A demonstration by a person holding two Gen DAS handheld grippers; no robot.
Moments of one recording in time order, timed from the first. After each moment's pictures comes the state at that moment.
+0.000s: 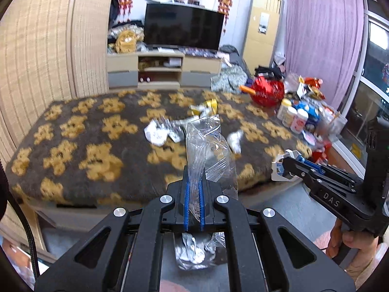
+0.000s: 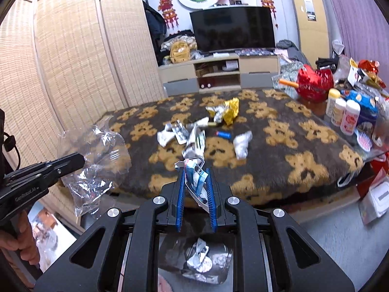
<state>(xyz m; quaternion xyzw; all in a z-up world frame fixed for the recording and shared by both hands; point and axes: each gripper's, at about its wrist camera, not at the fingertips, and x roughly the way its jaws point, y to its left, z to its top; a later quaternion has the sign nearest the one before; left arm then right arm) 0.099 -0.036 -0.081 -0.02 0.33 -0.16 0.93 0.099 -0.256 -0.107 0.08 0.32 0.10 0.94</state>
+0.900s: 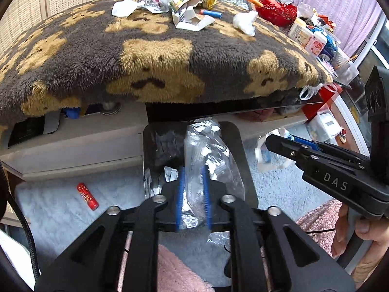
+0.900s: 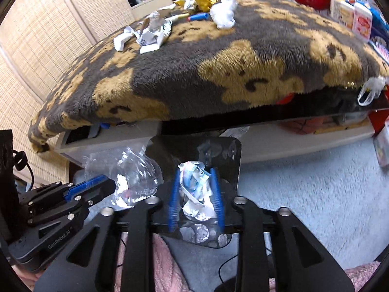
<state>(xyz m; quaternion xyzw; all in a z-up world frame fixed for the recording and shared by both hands) 0.126 -0.072 -0.268 -0.01 0.51 -0.18 0.84 0.124 -0.258 -0.267 0.12 0.50 0.08 0.86</state>
